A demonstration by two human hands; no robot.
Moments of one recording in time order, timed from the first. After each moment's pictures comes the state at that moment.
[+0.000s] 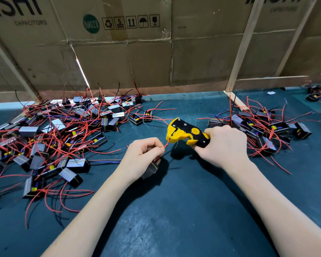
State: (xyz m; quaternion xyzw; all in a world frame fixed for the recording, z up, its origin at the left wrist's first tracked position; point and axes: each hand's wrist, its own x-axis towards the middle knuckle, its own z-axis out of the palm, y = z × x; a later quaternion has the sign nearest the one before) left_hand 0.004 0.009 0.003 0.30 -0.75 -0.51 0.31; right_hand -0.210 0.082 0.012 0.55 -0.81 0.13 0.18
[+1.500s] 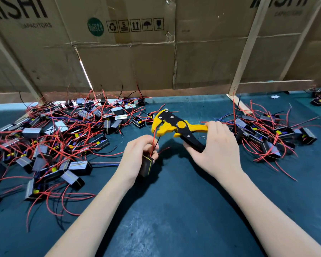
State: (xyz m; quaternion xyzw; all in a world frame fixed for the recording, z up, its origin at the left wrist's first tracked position) left_hand 0.001 0.007 0.014 0.37 -0.61 -0.60 0.38; right_hand -0.193 0.076 0.000 0.54 -0.77 0.28 0.18
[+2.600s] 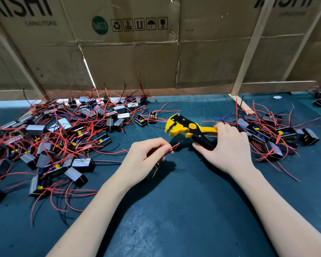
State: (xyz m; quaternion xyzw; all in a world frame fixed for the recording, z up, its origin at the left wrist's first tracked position) left_hand 0.015 0.008 0.007 0.27 -0.82 -0.39 0.31; right_hand -0.223 0.073 -0.008 0.52 -0.81 0.17 0.18
